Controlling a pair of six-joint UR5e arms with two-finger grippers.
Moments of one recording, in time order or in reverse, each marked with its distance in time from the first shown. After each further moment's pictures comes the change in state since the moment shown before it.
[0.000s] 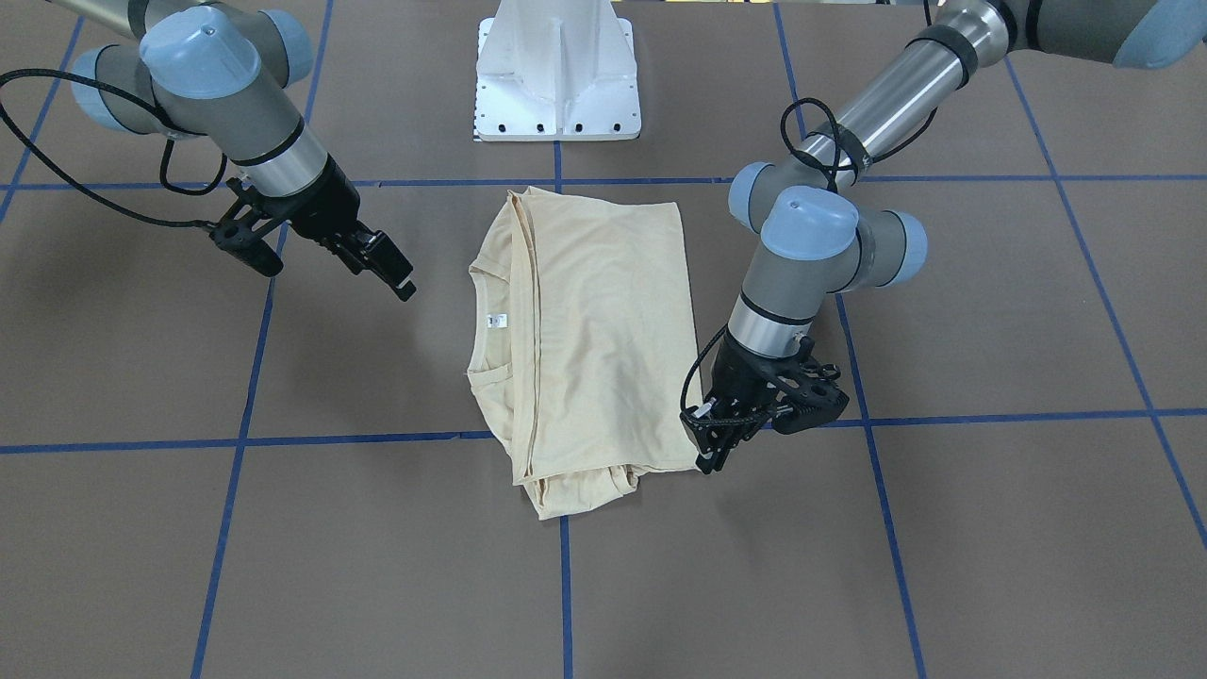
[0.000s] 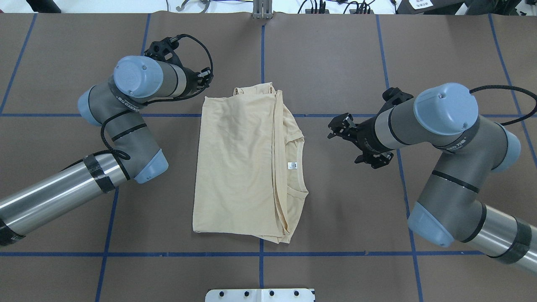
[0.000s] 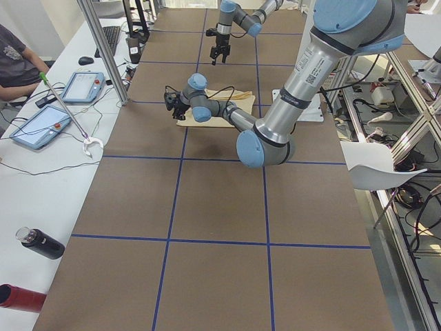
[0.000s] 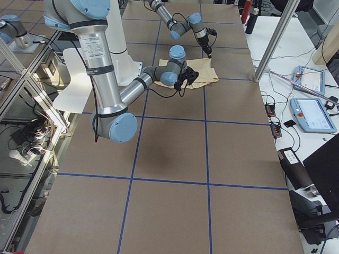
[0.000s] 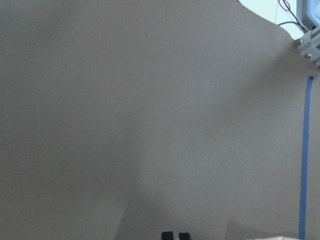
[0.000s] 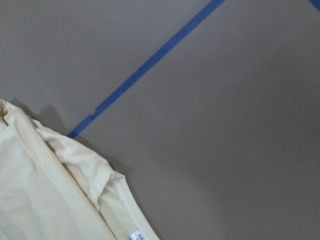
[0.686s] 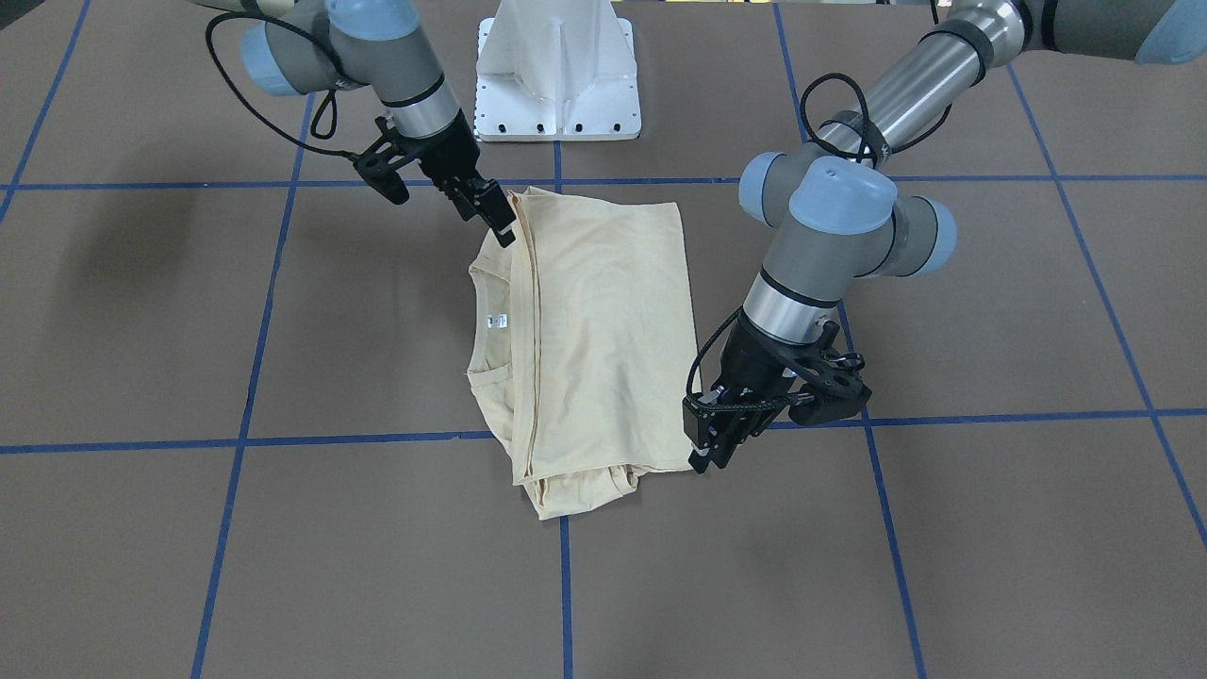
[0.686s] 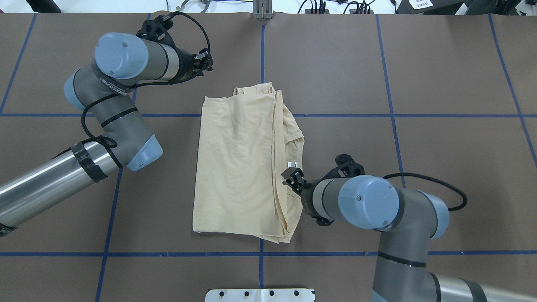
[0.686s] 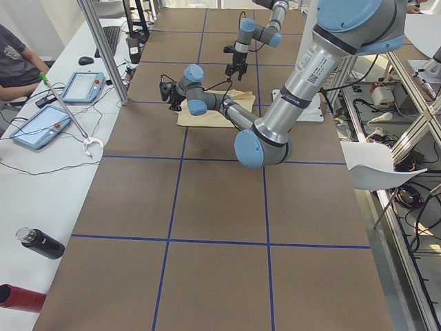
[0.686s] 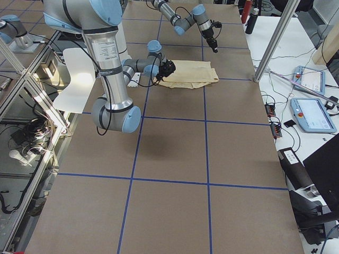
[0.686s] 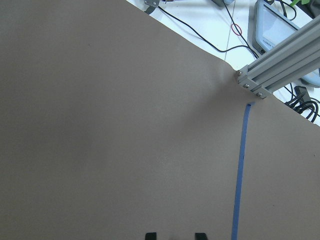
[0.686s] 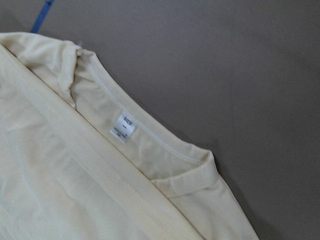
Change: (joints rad) left arm -0.045 0.012 -0.084 0.005 -0.064 0.008; right arm -0.351 0.089 0.004 -0.052 -0.381 0.418
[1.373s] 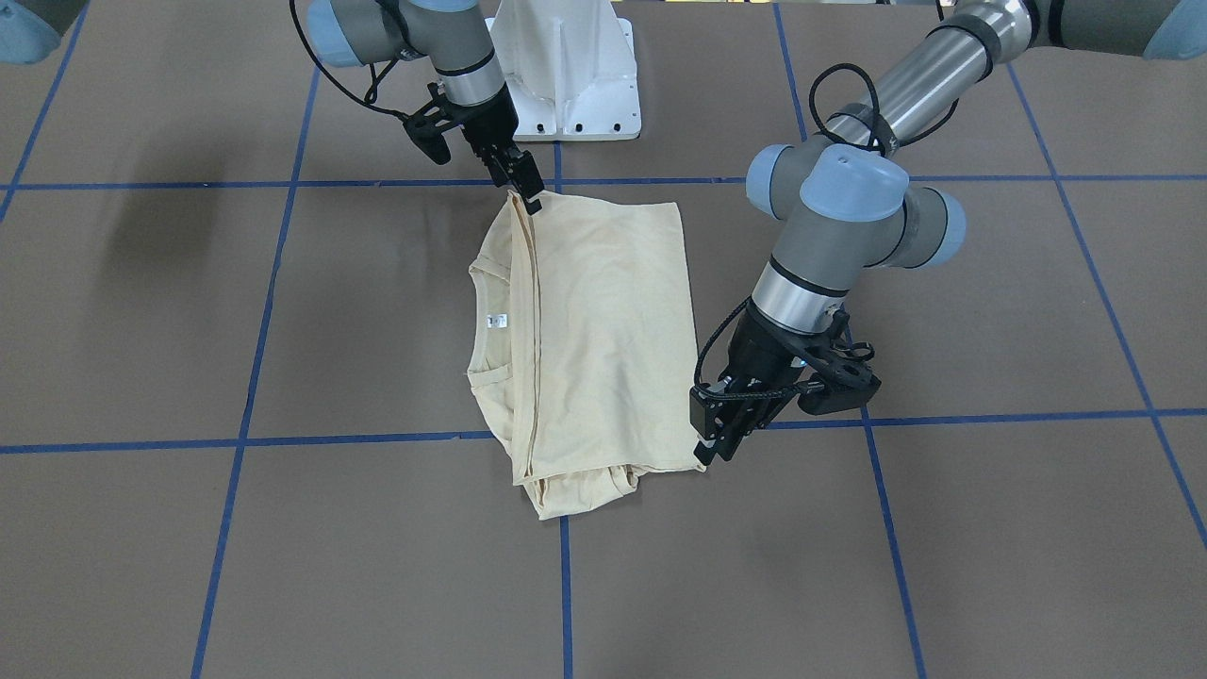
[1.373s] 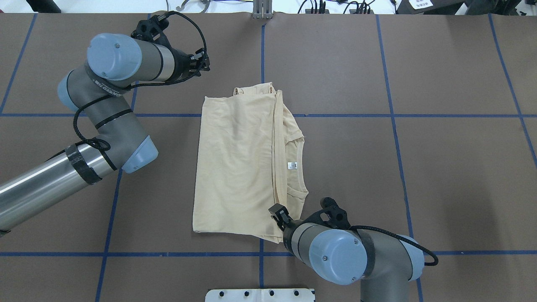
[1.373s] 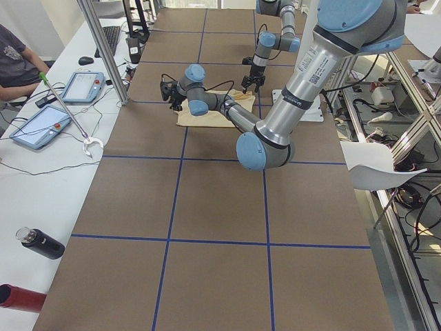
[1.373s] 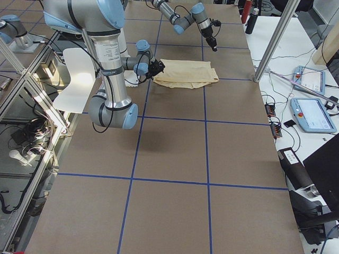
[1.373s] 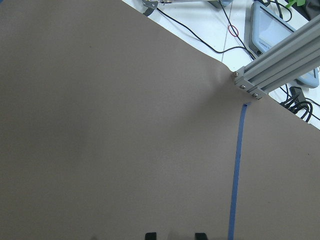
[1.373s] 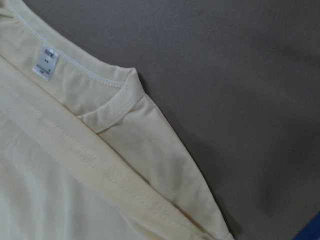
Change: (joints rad) left arm -0.001 0.023 -0.033 0.001 -0.001 -0.003; right arm -0.134 0.022 -0.036 -0.044 -0.111 0.117
